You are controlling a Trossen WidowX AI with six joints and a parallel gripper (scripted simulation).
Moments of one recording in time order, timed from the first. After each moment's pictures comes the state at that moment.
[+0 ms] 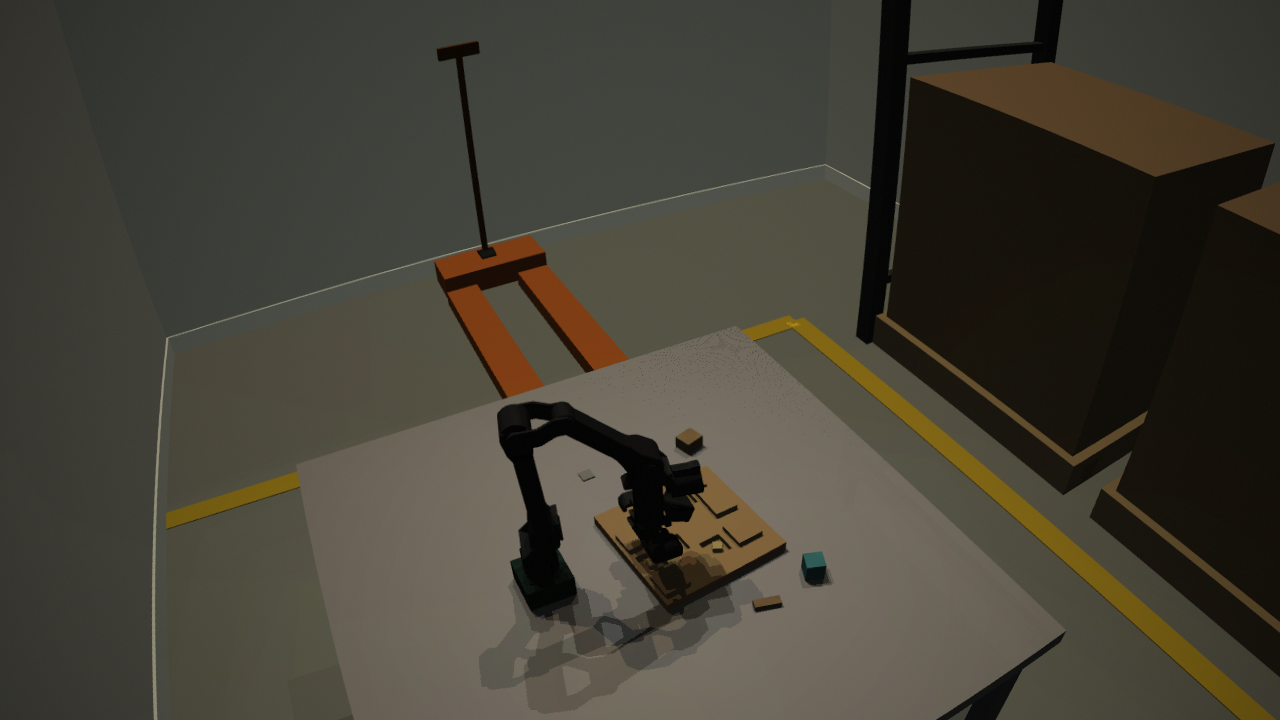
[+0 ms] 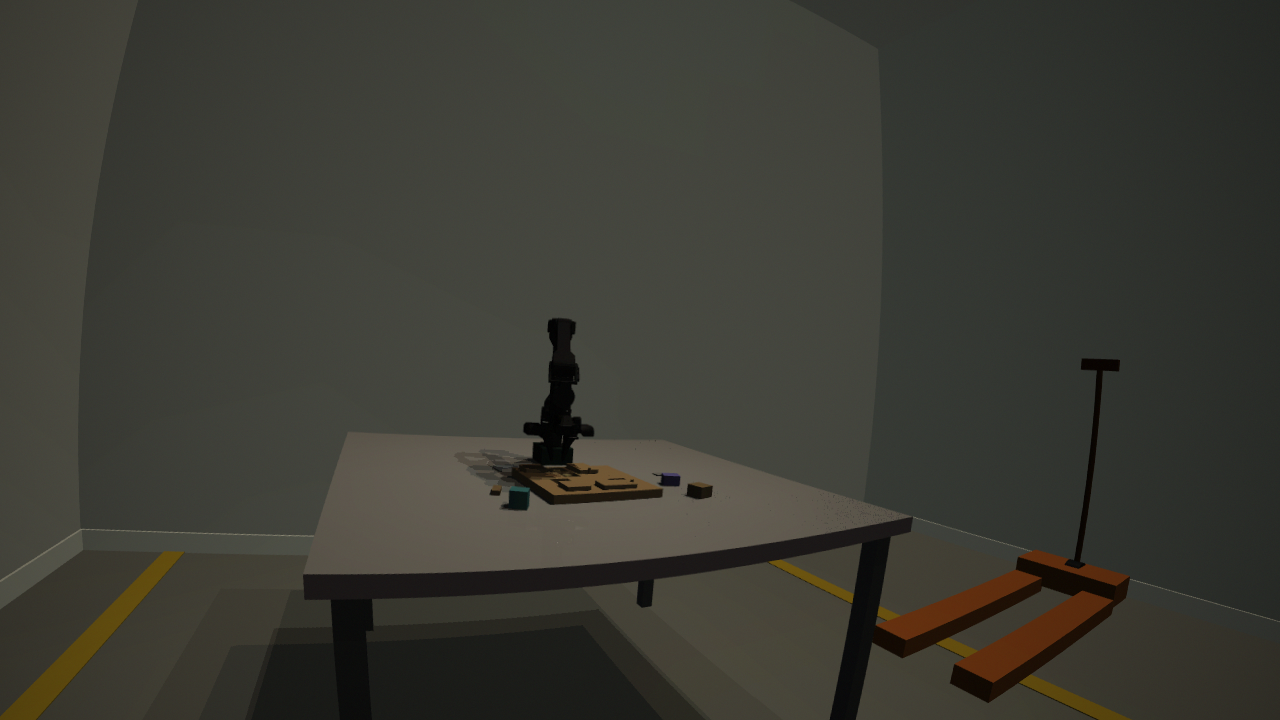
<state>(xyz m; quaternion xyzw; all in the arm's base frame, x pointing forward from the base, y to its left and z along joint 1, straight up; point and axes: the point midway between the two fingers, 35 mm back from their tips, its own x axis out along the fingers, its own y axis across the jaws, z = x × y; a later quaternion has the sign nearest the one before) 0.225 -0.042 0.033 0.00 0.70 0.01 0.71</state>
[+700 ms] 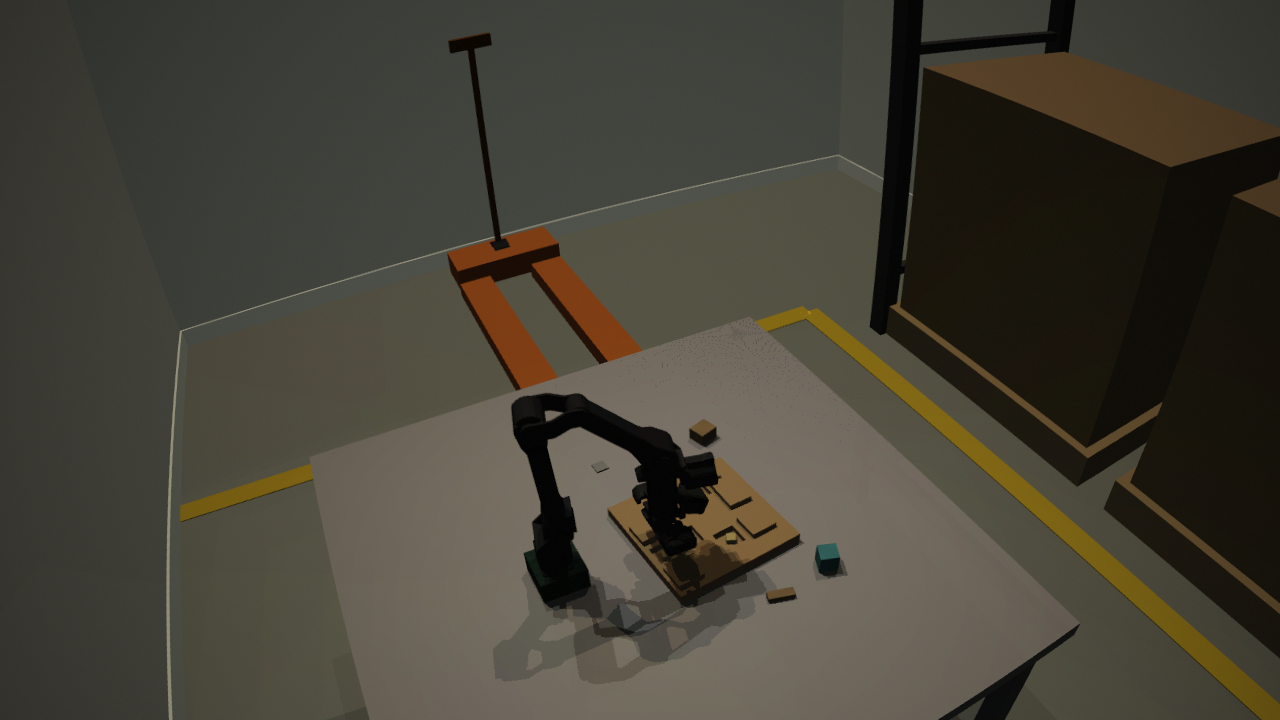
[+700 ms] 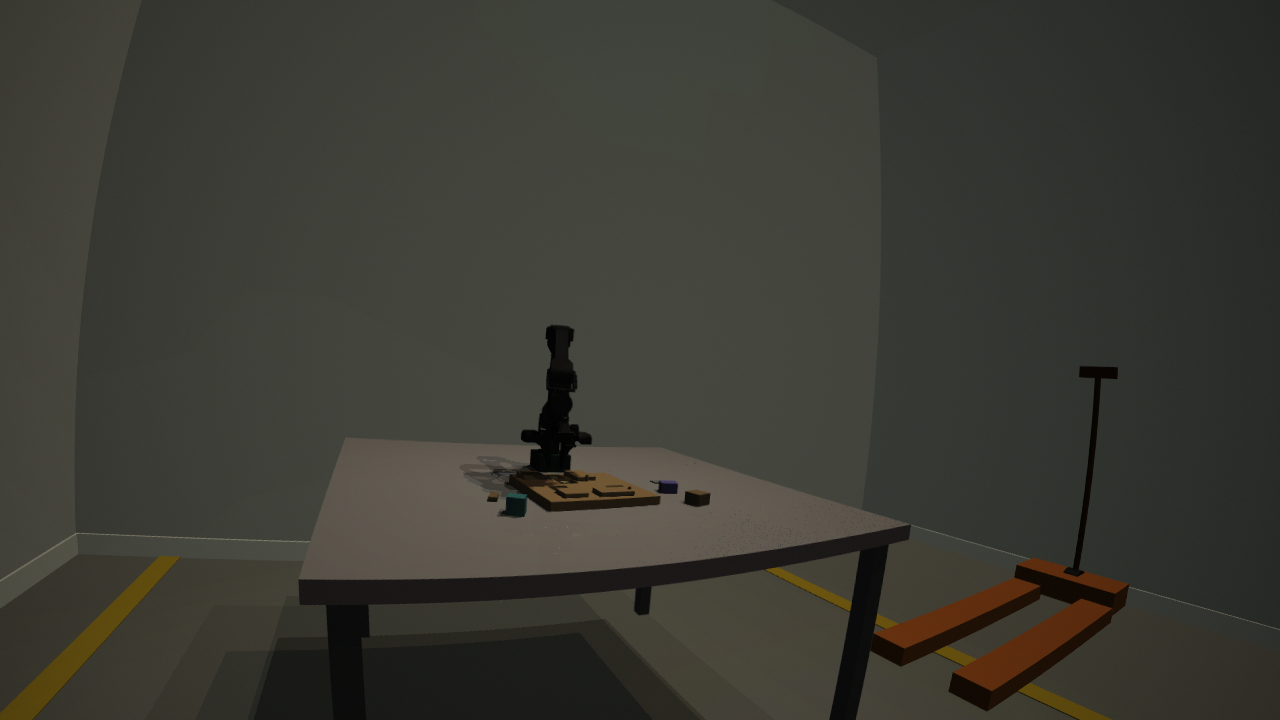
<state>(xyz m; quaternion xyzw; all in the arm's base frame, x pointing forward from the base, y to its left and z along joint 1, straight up) 0.225 -0.042 0.031 0.00 0.70 0.00 0.71</state>
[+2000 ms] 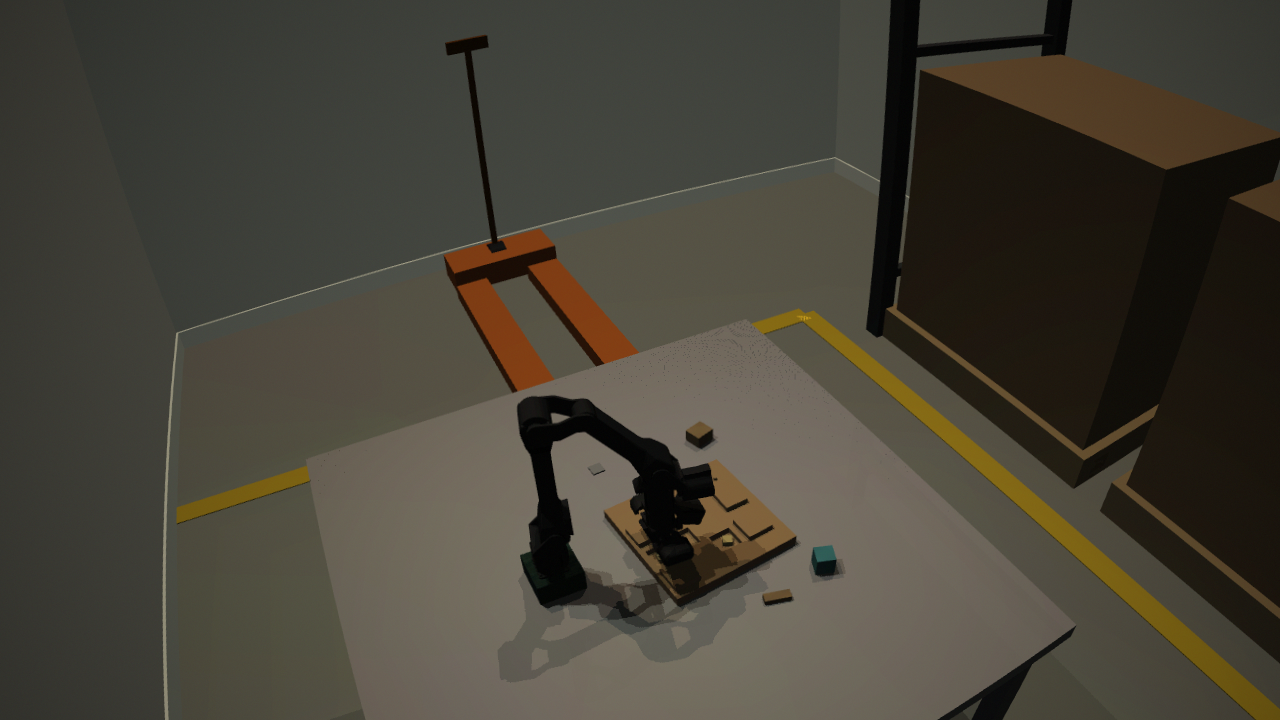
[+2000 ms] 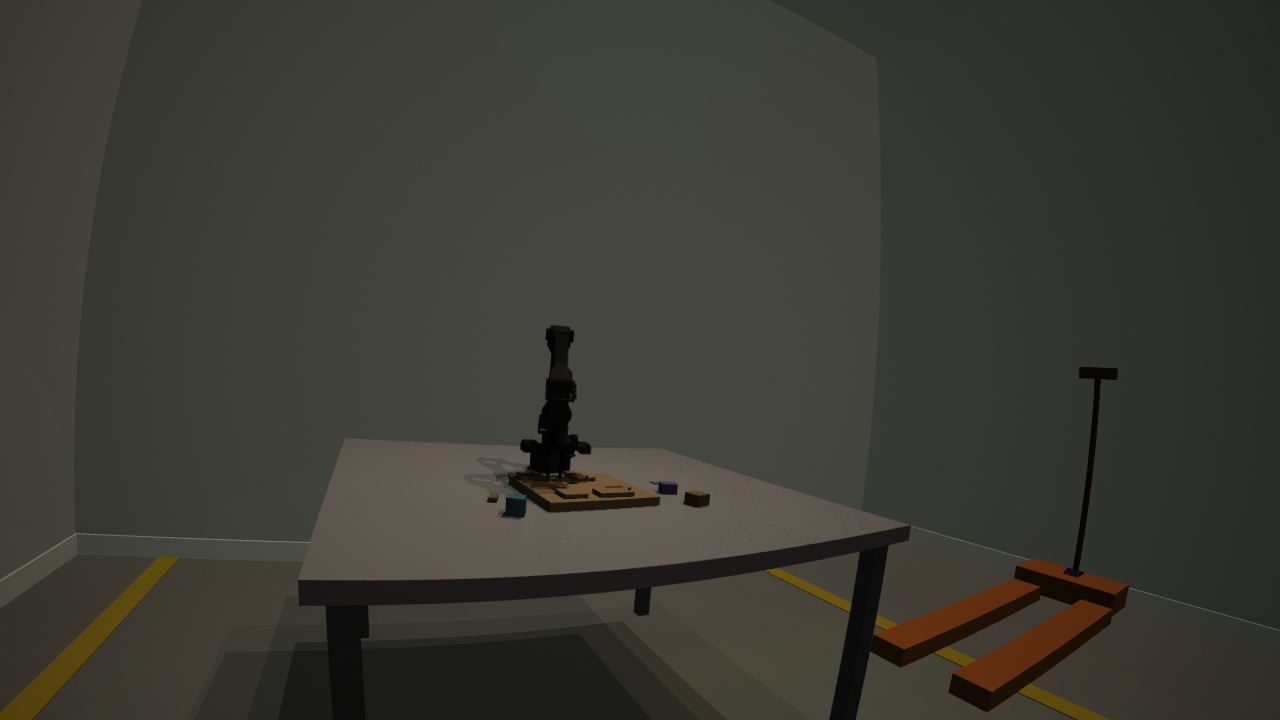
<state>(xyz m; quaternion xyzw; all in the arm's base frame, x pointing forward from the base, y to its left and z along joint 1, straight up) 0.227 -0.042 0.006 0.00 0.70 0.00 0.72</state>
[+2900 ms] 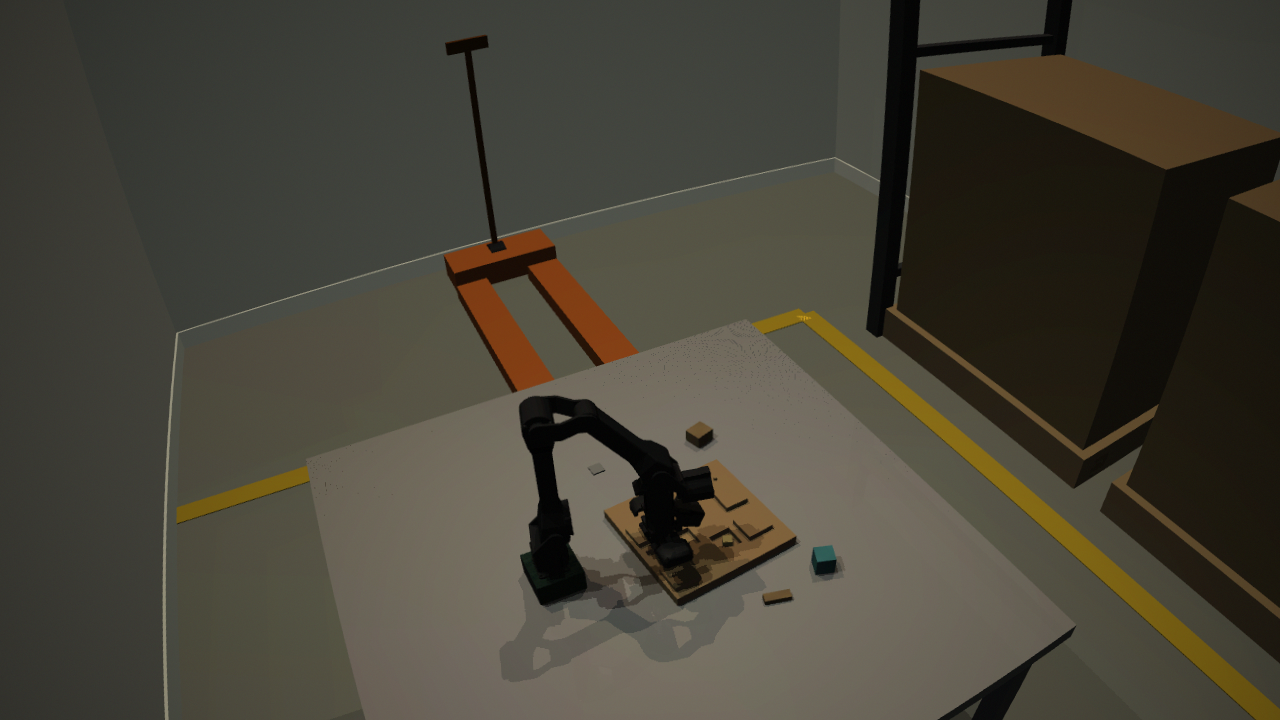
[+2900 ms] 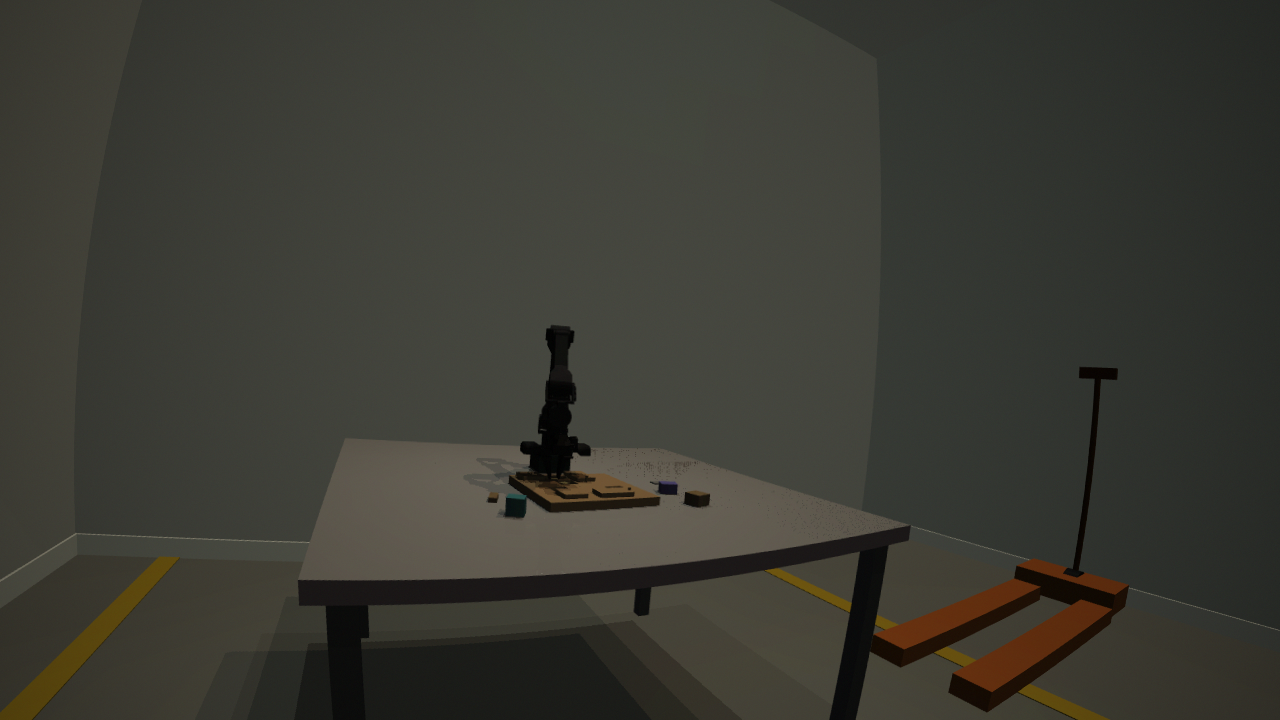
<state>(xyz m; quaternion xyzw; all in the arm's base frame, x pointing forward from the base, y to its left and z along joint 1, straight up) 0.225 -0.041 0.001 0.00 0.70 0.00 0.71</state>
